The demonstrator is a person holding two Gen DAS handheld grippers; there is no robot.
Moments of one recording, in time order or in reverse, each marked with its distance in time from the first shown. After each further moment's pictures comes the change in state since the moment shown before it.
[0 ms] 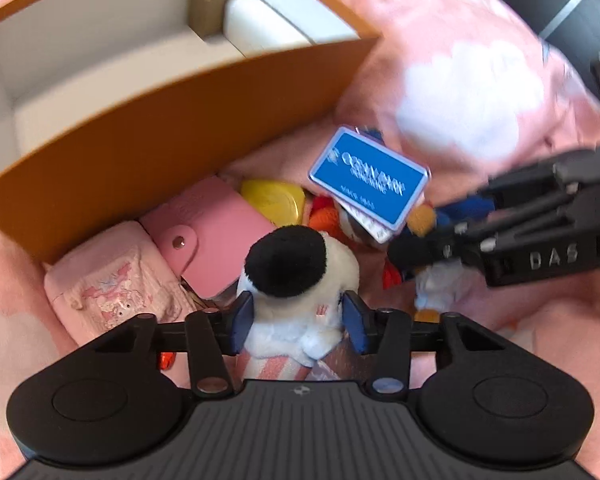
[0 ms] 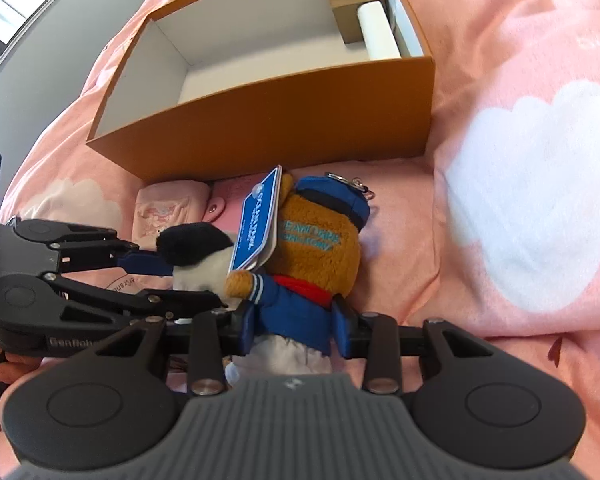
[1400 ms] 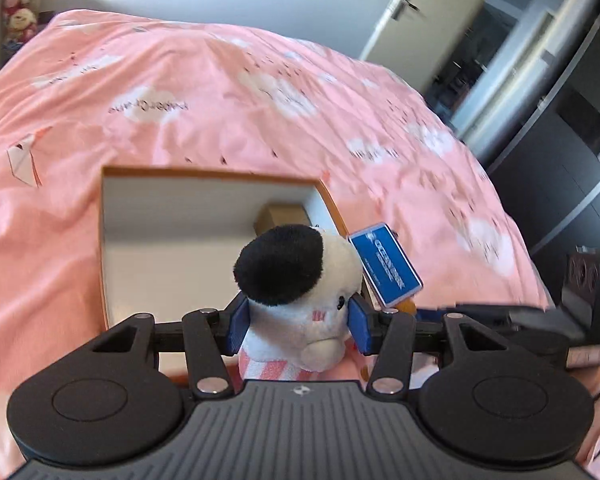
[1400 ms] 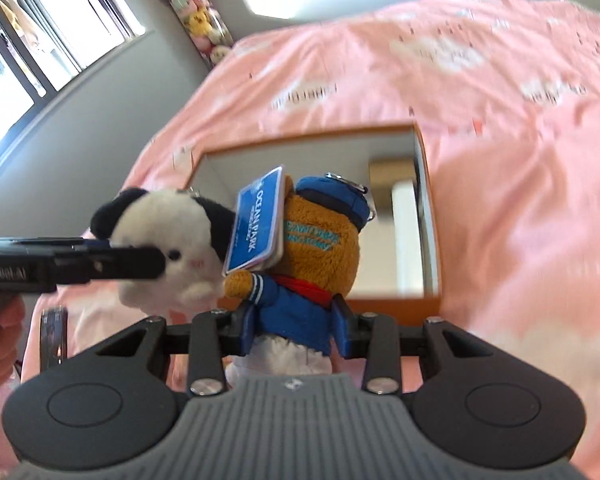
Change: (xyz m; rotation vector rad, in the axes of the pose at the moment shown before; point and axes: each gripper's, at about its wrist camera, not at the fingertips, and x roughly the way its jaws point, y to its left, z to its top) left arm -0.130 0.050 0.090 -0.355 -0.483 0.011; right arm -0.078 0.013 0.099 -0.111 -0.310 0.076
